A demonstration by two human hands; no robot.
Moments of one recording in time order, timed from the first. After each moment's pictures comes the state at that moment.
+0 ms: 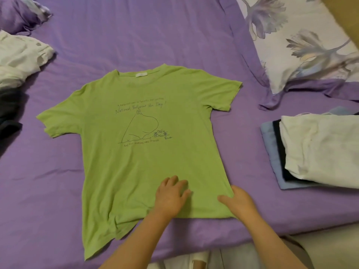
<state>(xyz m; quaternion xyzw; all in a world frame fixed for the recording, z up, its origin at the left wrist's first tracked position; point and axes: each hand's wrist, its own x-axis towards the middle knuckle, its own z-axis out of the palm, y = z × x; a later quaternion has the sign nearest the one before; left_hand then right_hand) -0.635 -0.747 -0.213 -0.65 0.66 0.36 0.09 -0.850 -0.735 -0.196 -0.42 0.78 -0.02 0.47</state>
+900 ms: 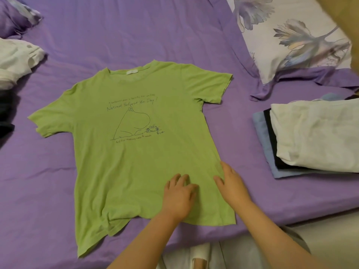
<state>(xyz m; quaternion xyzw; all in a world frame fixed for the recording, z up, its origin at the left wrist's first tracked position) -0.675 -0.724 -0.221 -0.59 0.75 0.29 0.11 -0.860 -0.741 -0.212 -0.59 0.74 -0.04 0.34</state>
